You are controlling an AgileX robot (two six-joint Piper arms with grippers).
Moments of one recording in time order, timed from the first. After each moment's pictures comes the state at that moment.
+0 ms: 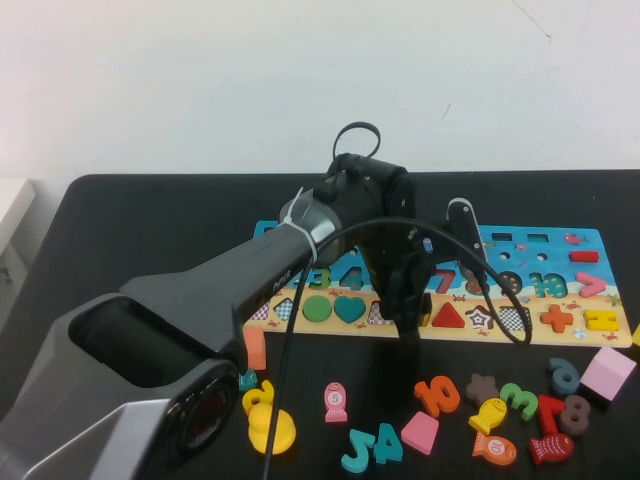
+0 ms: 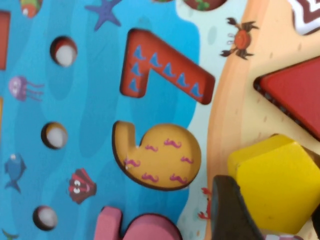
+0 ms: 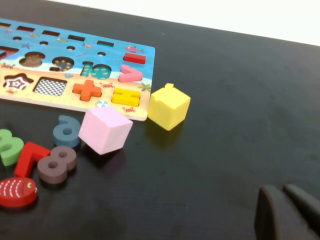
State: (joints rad) right arm -0.11 -0.01 0.02 0.00 0.42 -0.19; left arm -0.64 2.48 -2.21 -0.14 1.01 0.87
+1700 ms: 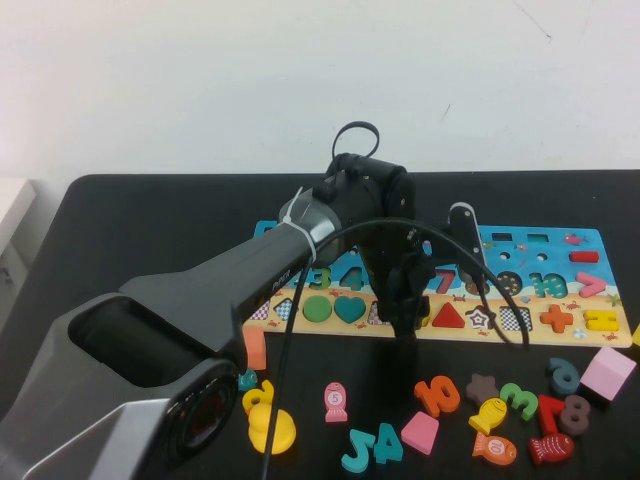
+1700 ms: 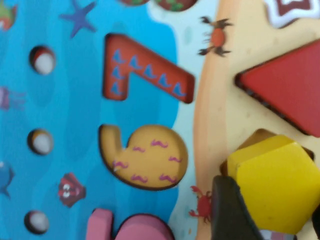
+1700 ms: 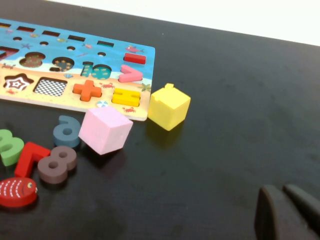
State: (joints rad) right arm -0.11 -0.01 0.02 0.00 0.42 -0.19; left arm -0.64 2.48 -2.22 -0.15 1.03 0.91
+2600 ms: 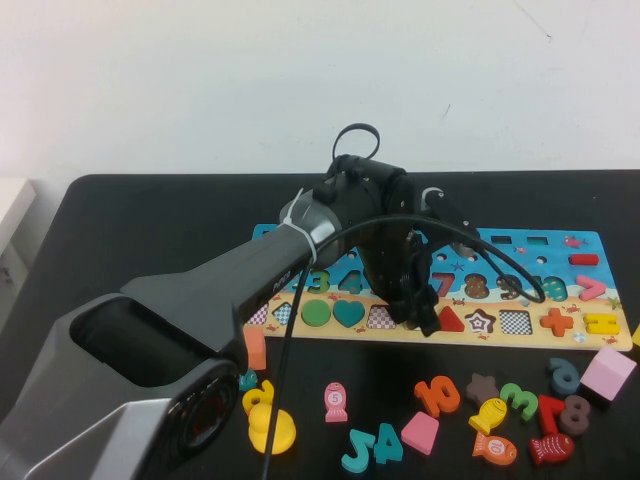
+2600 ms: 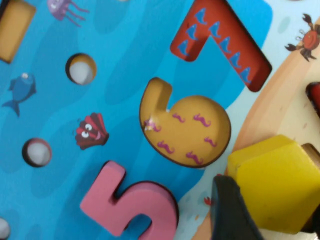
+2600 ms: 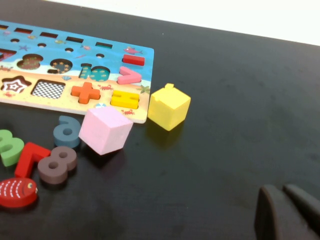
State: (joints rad) right arm -0.11 -0.01 0.02 0.00 0.42 -0.19; left arm -0.64 2.49 -2.22 -0.14 1.02 0.50
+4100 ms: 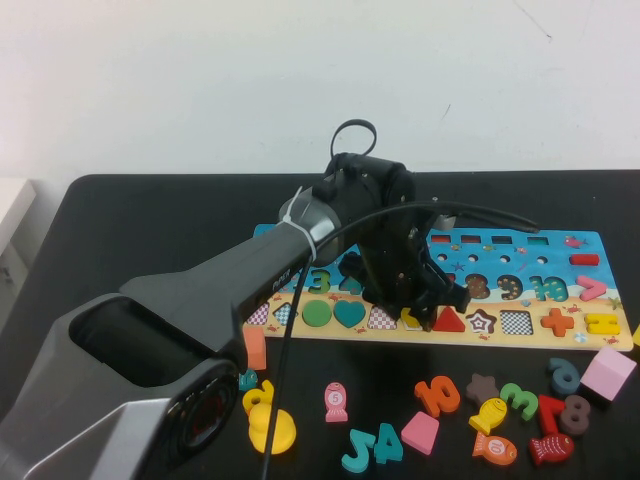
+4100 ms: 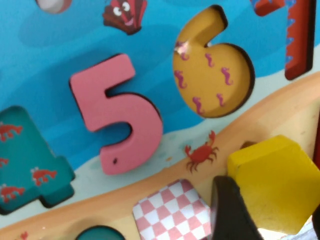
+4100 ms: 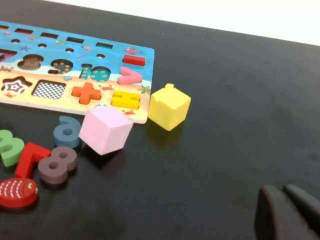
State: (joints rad) right arm -0.11 -0.01 0.02 0.00 0.42 -0.19; left arm -0.64 2.49 -2.23 -0.19 1.07 -0.10
